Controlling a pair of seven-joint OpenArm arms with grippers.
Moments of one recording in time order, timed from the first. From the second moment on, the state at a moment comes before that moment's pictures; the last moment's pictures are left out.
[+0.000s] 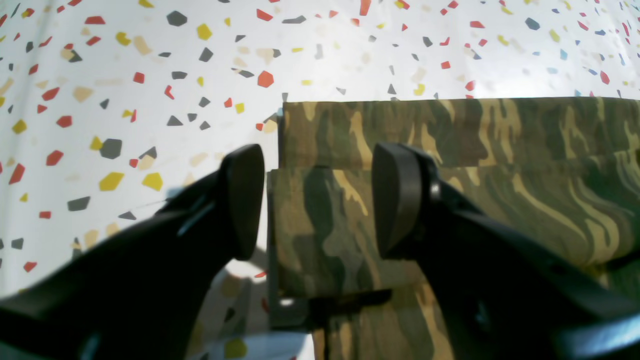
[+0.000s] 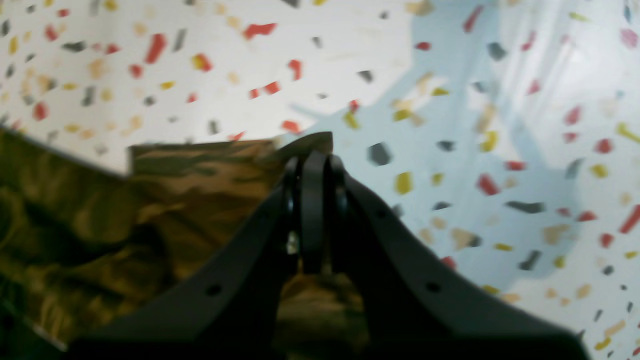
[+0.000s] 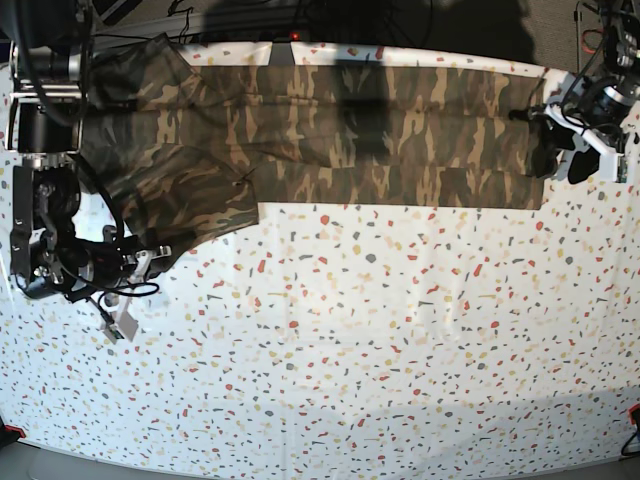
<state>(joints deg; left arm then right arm) 27.0 -15.8 -24.6 101.6 -29.7 -31.0 27.7 19.7 27.6 1.2 77.5 38.0 32.0 -74.5</state>
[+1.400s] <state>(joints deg) 27.3 -15.8 -24.6 101.6 -29.7 -31.0 27.9 -15.3 28.1 1.2 112.9 59.6 33.9 -79.6</state>
